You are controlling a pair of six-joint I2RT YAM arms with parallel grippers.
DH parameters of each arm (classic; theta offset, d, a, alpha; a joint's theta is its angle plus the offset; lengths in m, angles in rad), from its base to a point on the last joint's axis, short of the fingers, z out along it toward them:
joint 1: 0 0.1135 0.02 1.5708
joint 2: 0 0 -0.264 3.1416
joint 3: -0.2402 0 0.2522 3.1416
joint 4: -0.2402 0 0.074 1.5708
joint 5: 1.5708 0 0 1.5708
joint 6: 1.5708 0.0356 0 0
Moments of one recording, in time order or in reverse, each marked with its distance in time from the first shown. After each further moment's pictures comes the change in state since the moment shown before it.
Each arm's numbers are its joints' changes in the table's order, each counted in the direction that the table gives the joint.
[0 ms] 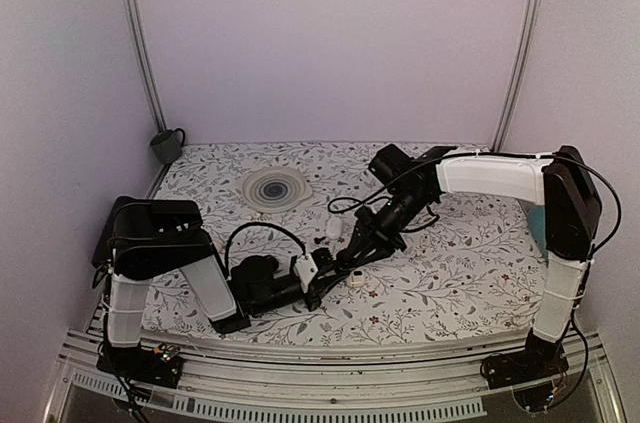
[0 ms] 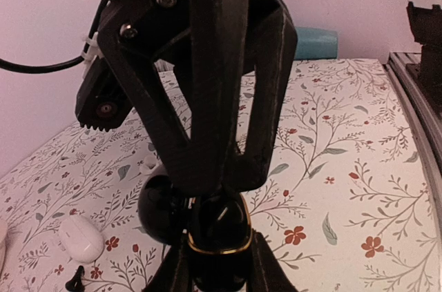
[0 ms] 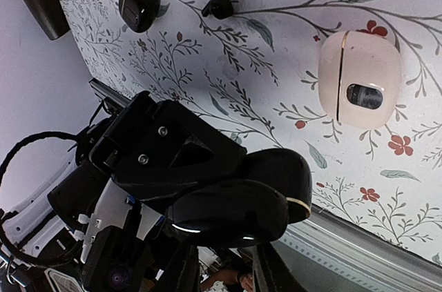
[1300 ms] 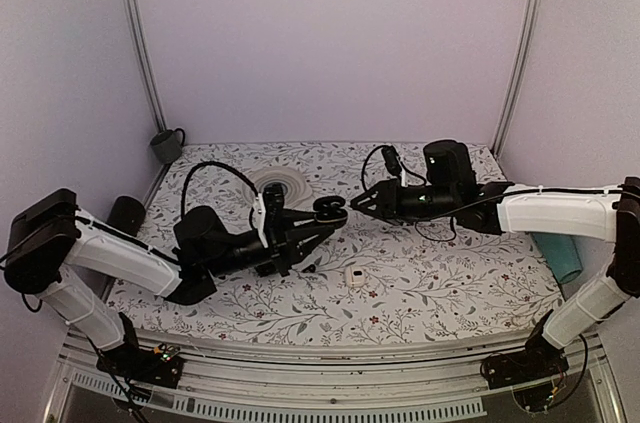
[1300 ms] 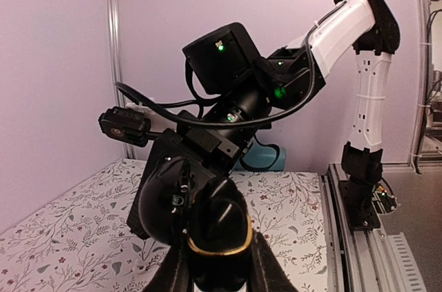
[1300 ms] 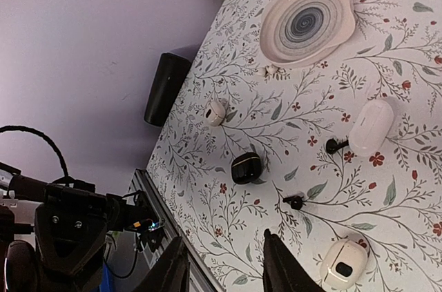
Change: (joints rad) left arm 0.079 0.599 0.058 -0.296 0.242 -0.227; right arm -0.010 0.419 0.510 0.935 0.348 -0.094
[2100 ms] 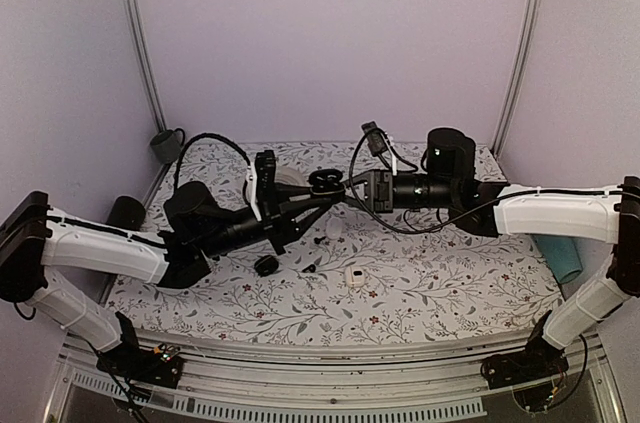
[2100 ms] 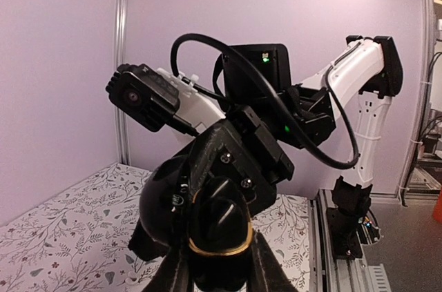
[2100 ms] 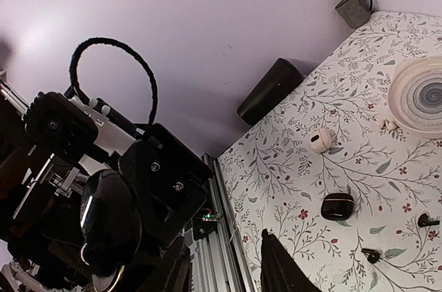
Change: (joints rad) left arm 0.030 0.116 -0.106 -0.203 0.018 -0.113; right arm 0.080 -0.006 -0.035 0.293 -0.222 -0.107
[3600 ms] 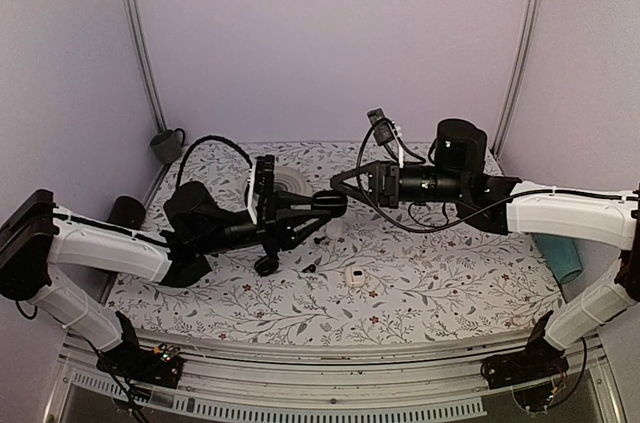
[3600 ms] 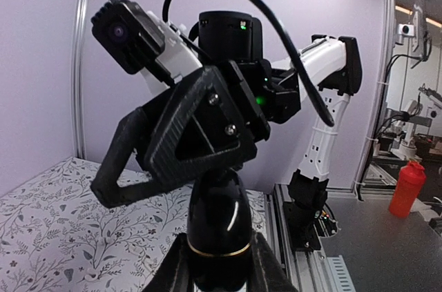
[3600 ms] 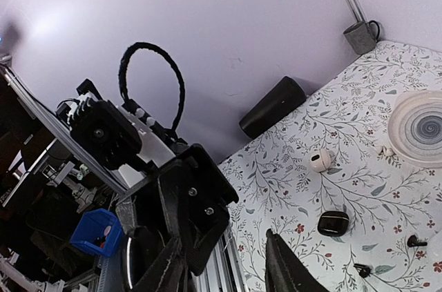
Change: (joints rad) left arm 0.041 -0.015 0.015 0.055 0.180 -0.101; right arm 0.021 0.066 -0.018 -0.048 0.034 -0.082
